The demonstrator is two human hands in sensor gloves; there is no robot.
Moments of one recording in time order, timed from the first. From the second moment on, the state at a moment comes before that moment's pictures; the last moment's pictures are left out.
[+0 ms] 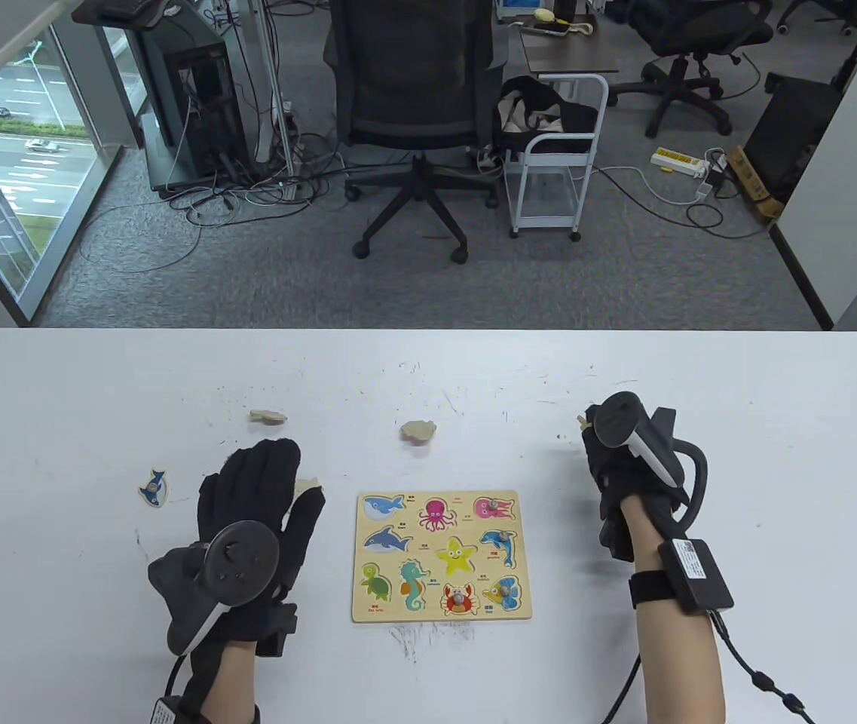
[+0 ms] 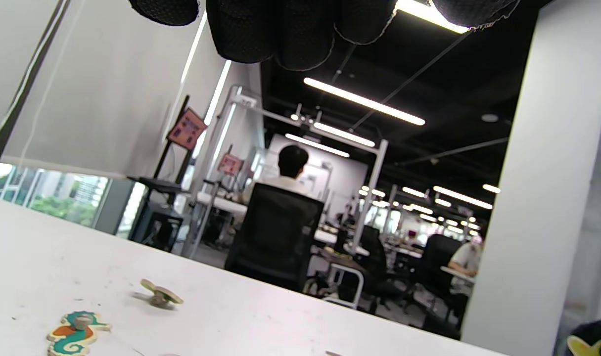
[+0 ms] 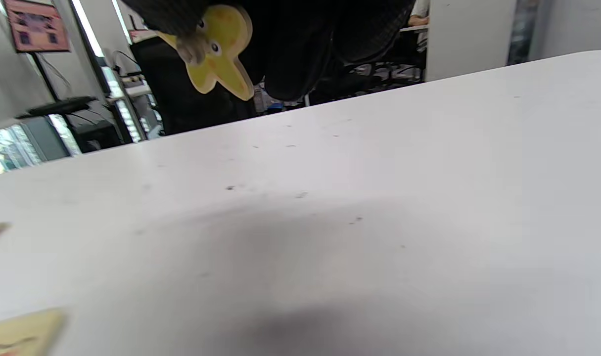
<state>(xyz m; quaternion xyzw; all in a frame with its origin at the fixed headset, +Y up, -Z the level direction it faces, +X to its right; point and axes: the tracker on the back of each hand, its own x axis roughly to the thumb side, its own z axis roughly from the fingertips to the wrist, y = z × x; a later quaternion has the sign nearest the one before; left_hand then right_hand) -0.212 -0.626 -0.278 0.17 -0.02 0.17 0.97 0.220 -0.678 -0.425 -0.07 0.06 0.99 0.14</state>
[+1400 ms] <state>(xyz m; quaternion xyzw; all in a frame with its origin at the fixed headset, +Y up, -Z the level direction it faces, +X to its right) -0.130 -0.648 -0.280 -0.06 -0.21 0.34 0.91 0.093 -0.616 -0.258 0.19 -0.03 0.96 0.19</state>
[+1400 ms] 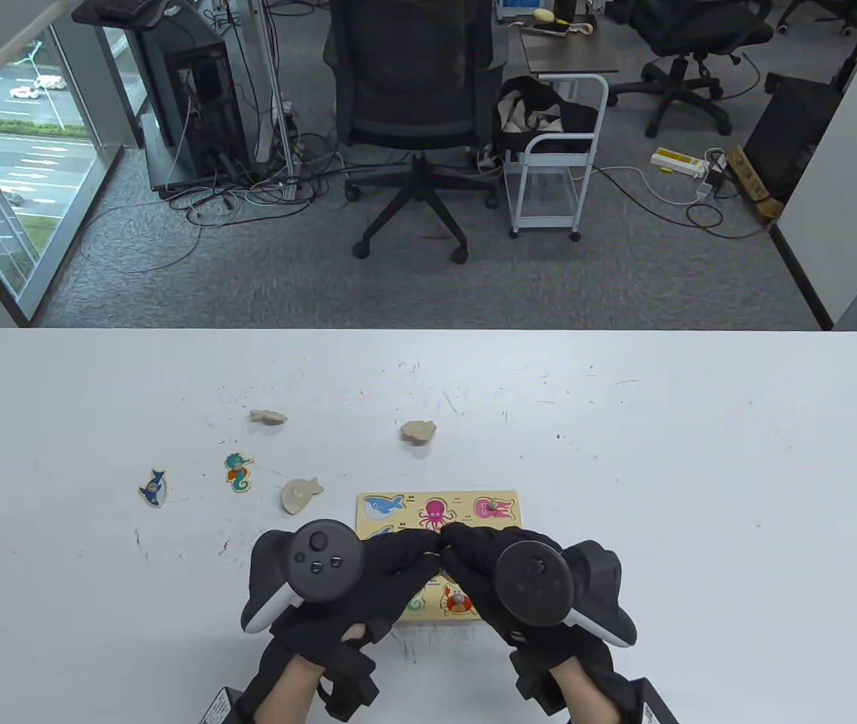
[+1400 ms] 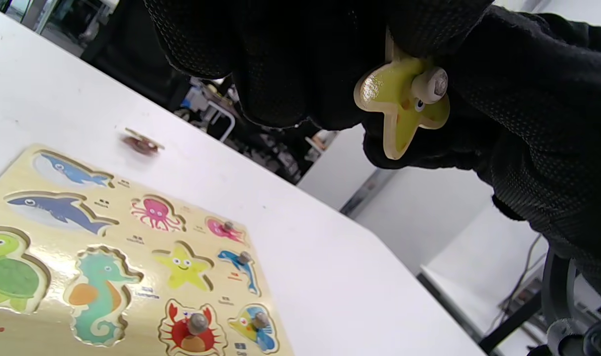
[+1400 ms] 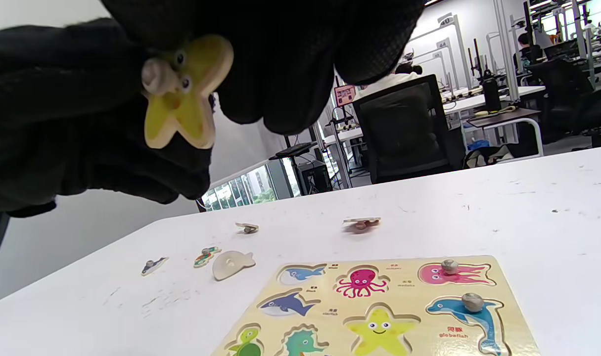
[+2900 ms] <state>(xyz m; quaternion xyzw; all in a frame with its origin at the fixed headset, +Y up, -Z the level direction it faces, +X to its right) -0.147 -0.638 -0.277 0.05 -0.14 0.27 0.95 0.081 -0.630 -0.251 0.13 -0.15 0.97 0.14</state>
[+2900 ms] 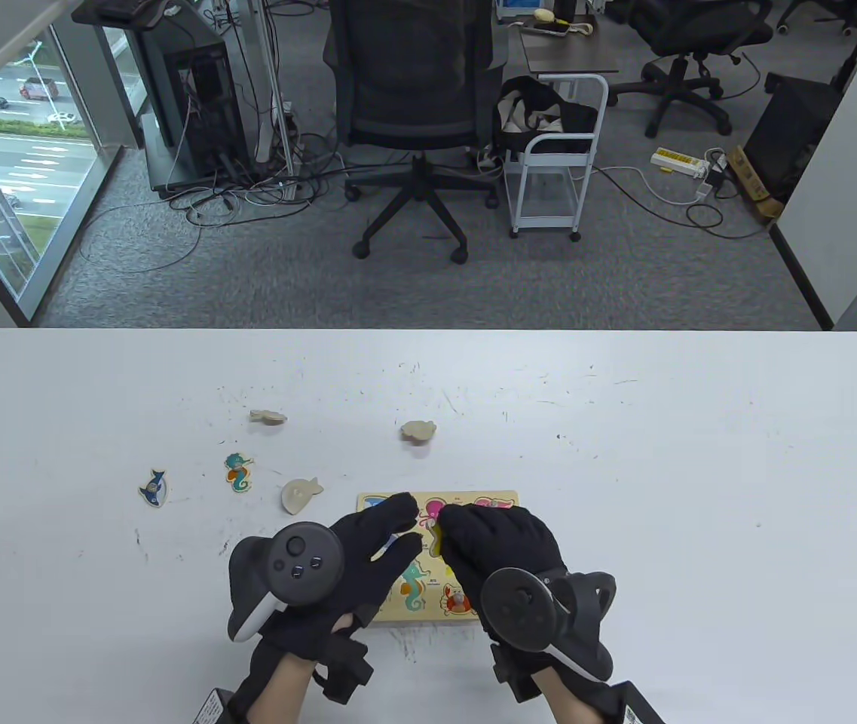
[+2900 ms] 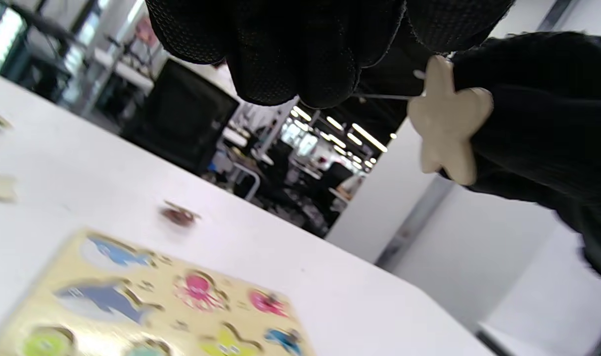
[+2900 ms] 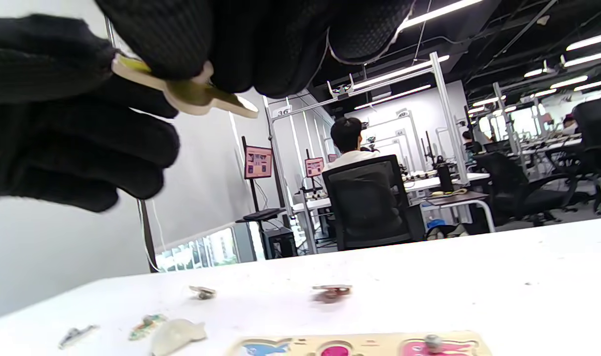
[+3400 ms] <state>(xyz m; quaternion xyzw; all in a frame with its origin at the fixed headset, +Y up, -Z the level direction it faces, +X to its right) -0.183 -0.627 -0.278 0.13 -0.01 0.09 0.99 0.075 -0.665 -0.289 0.11 -0.07 0.99 -0.06</state>
